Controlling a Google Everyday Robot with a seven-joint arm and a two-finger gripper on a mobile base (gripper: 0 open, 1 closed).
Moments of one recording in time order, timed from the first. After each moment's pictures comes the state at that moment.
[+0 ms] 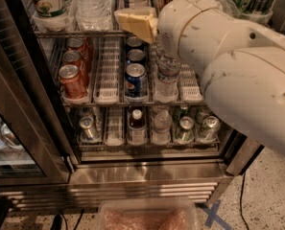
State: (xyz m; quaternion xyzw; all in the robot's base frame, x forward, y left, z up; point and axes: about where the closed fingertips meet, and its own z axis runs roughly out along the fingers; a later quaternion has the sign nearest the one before) arm 0.553 -0.026 1.092 -0.25 0.64 0.05 0.73
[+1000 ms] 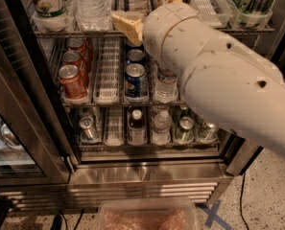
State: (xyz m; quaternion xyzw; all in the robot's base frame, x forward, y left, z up) arm 0.570 -0.010 1.078 -0.25 0.63 0.05 0.73
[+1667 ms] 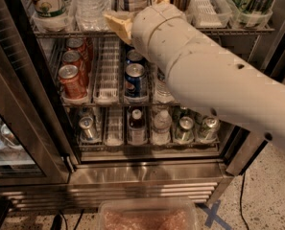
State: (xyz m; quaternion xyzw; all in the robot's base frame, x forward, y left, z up) arm 0.593 0.010 1.069 -0.24 0.63 0.05 0.74
